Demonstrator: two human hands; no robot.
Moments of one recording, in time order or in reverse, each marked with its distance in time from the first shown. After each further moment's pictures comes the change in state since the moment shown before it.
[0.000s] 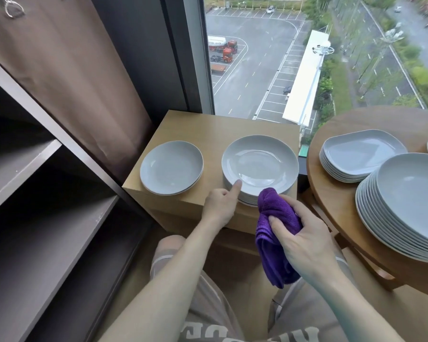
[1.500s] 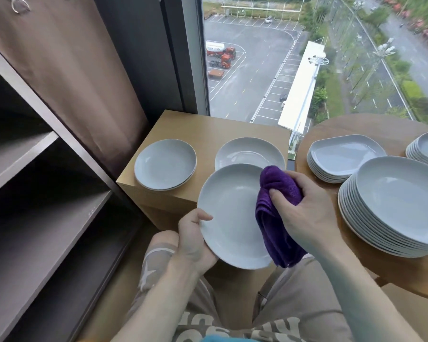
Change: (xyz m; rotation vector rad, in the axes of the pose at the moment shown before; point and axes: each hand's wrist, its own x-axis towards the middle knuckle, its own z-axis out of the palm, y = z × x) left_hand -0.111 -0.003 -0.023 -1.179 -0.328 -0.173; right_hand 0.019 -0.039 -0.033 -0.138 0.043 -0.032
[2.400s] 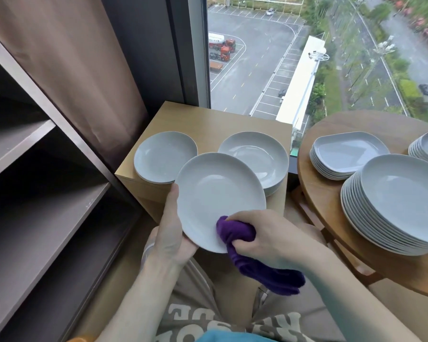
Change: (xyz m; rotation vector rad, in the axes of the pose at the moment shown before) left_hand -0.003 0.030 -0.025 0.034 0.033 0.137; right_hand -0.016 -0.011 0.034 -0.429 -0.718 -0.192
